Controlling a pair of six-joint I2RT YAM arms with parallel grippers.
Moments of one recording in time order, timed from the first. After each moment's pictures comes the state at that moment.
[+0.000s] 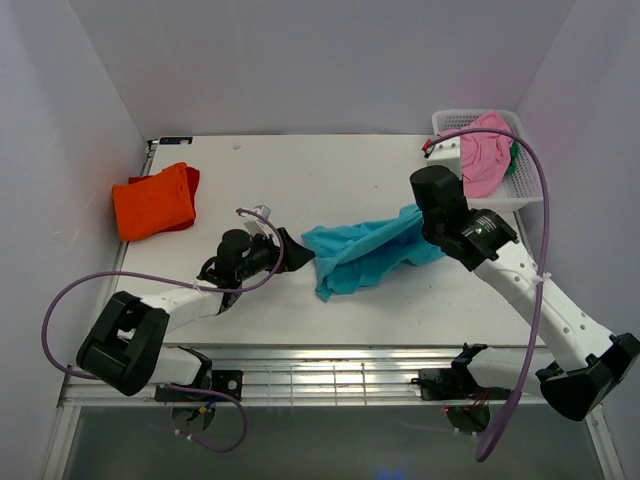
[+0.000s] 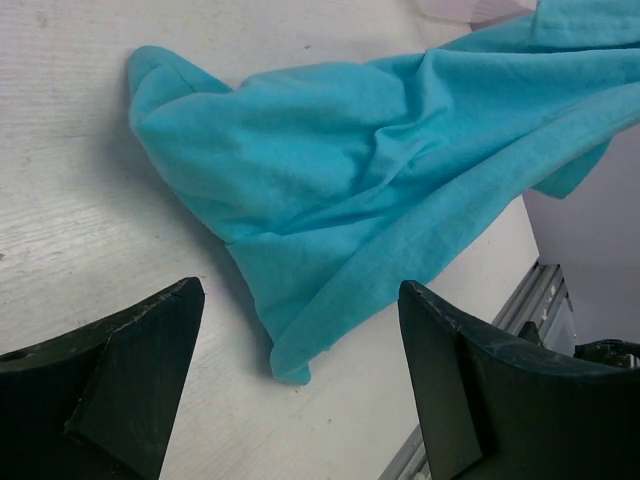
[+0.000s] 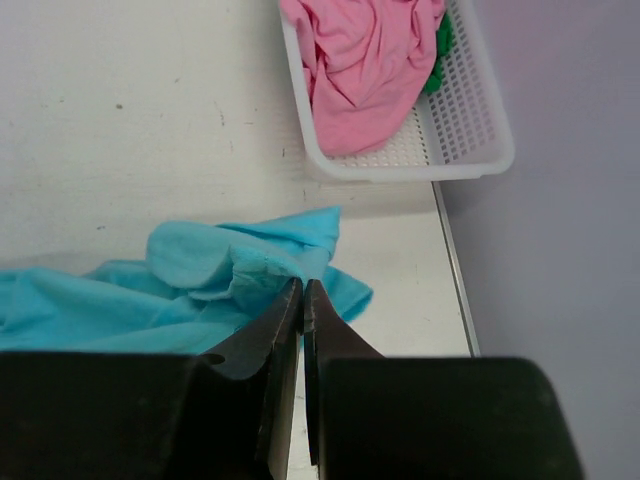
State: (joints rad) left arm -0.47 1.33 0.44 0.56 0.34 -0.67; right arm 0.66 1.19 1.29 -0.71 0.82 0.11
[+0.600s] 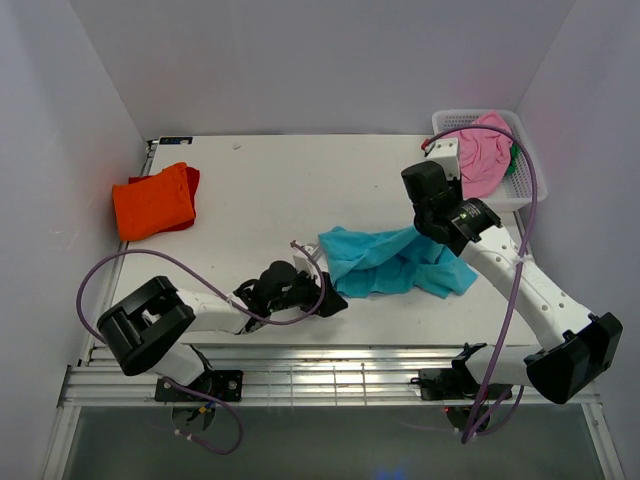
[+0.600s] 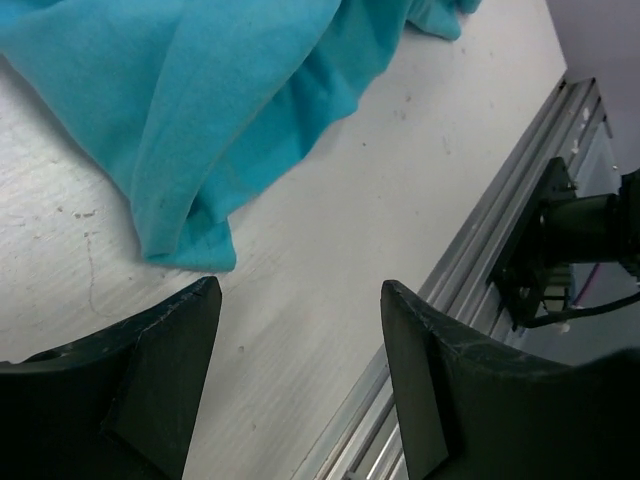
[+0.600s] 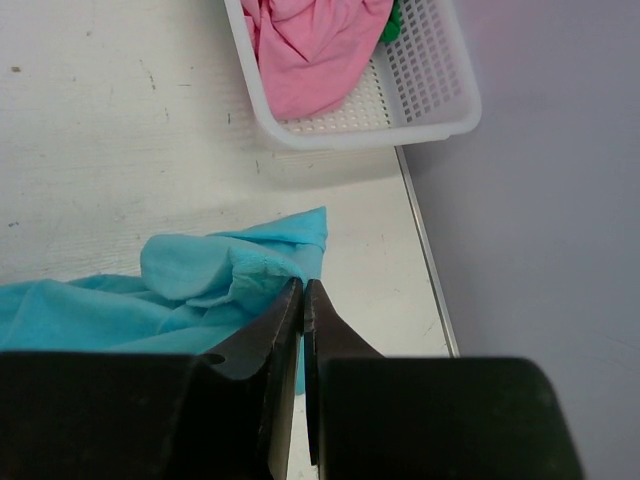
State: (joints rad) left arm -0.86 1.47 0.42 0.63 0.25 -0.64; right arm 0.60 1.27 1.29 -0.76 0.90 0.16
